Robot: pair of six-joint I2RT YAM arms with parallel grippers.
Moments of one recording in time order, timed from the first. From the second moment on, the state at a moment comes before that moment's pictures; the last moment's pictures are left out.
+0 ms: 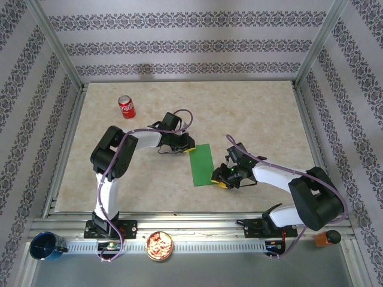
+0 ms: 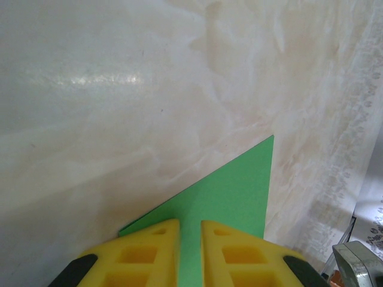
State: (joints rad) left arm -0.47 2.06 1.23 -0.15 0.58 -0.77; right arm 0.50 1.39 0.53 -0.32 -0.51 0.94
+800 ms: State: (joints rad) left arm -0.47 2.06 1.23 -0.15 0.59 -0.77; right arm 0.47 1.40 0.51 -0.25 -0.57 0.99
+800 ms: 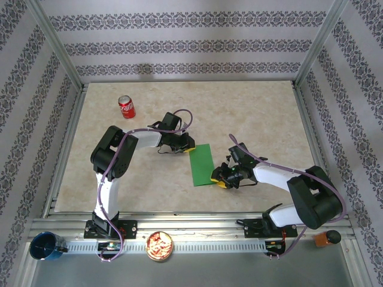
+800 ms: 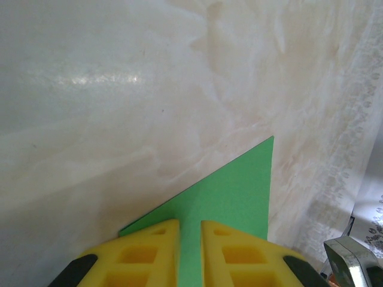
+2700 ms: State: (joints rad) left arm -0.54 1.63 1.12 -0.18 0.38 -0.51; right arm 0.33 1.73 0.69 0.14 -0.80 0.97
